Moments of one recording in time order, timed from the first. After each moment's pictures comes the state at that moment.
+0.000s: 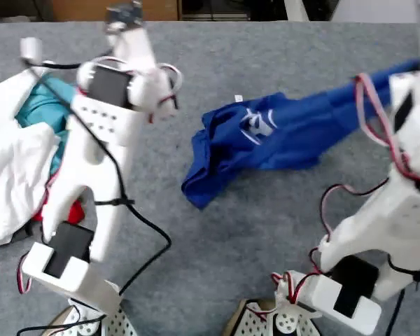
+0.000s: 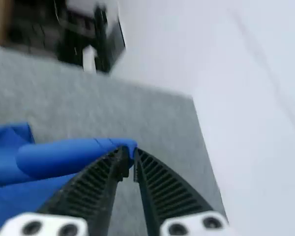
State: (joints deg) left arm 16.3 3.6 -28.1 92.6 16.5; right arm 26.2 -7.5 -53.8 99.2 25.6
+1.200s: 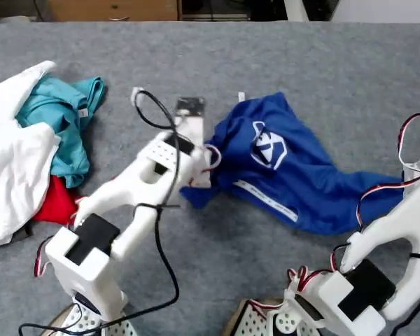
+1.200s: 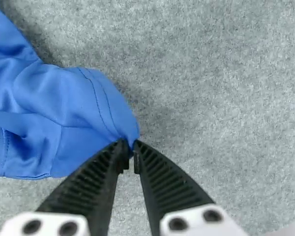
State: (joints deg) left arm 25.1 10.7 17.8 52.4 17.2; right arm 45.8 -7.4 2.9 82.6 33.2
